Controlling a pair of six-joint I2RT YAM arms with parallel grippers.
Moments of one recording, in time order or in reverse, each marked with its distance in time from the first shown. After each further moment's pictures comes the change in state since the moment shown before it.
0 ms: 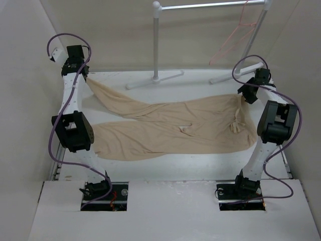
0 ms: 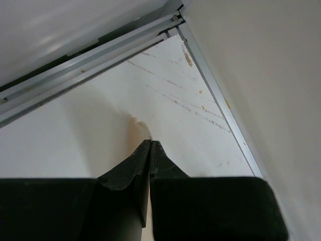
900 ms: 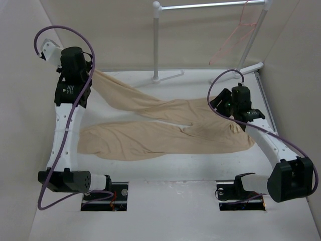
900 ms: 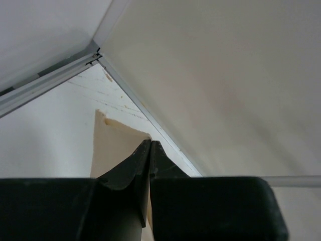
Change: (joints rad) left arm -0.204 -0.552 -0.222 0.085 -0.087 0.030; right arm 0.434 -0.760 -0.593 0.060 -0.088 0.150
